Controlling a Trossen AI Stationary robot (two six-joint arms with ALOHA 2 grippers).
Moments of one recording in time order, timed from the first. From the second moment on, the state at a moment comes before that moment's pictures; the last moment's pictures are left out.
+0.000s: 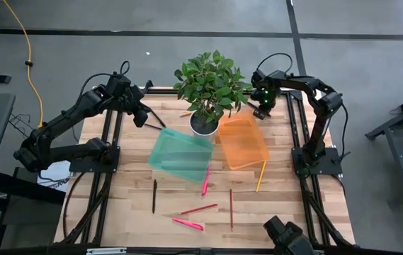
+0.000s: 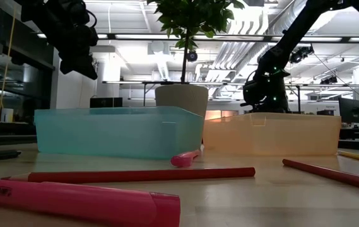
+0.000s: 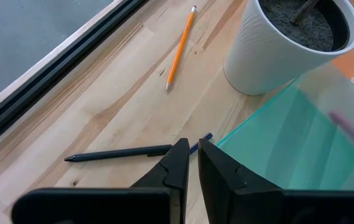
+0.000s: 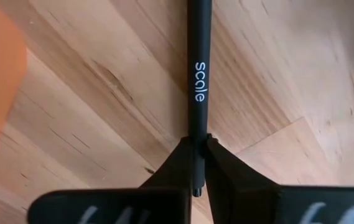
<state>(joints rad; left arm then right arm) 0.99 0.96 0.82 -0.74 0.33 0.13 -0.98 1.88 1.17 -0.93 0.02 -0.33</state>
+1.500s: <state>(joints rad) 0.99 0.96 0.82 -0.73 0.33 0.16 -0.98 1.73 1.38 -1.16 -0.23 -0.26</state>
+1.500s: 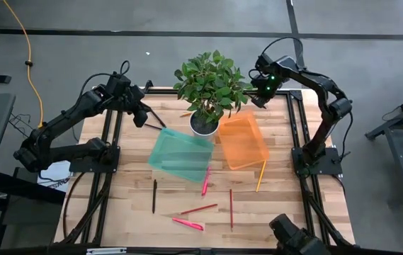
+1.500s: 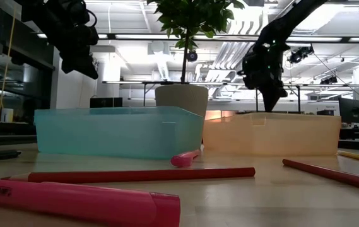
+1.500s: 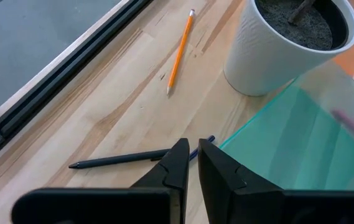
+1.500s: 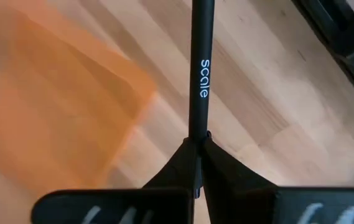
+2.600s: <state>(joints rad) 0.99 0.96 0.82 -0.73 0.33 0.18 -0.58 1.65 1.34 -1.24 -0.35 -0.14</state>
